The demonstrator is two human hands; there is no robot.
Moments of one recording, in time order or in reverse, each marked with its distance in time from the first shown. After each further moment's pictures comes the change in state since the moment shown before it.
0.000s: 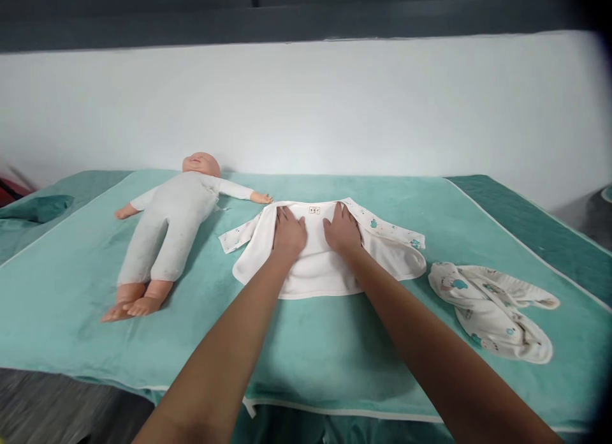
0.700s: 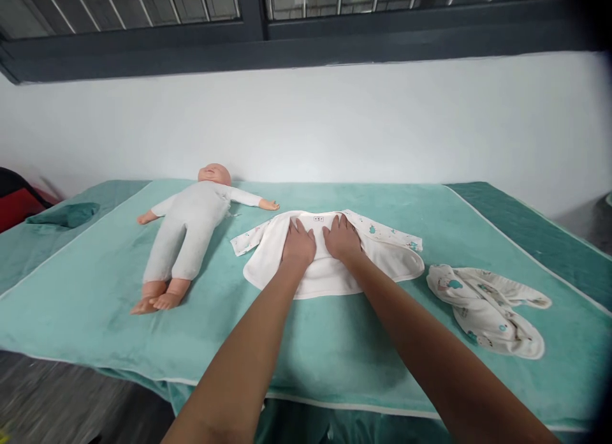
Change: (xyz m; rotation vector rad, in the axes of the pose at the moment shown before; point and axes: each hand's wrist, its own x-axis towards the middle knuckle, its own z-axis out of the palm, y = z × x) left_hand -0.024 0.005 -0.002 0.045 -0.075 0.078; right_hand -0.009 -0.006 0.005 -0.162 -0.068 -0.074
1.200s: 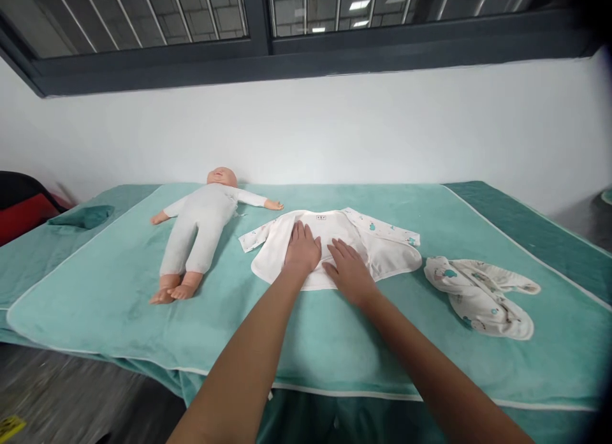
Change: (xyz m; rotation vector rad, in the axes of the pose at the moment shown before) left_hand -0.034 -0.008 -0.009 0.025 -0.058 0.143; right_hand -0.114 0.015 -0.006 0.140 0.108 -0.395
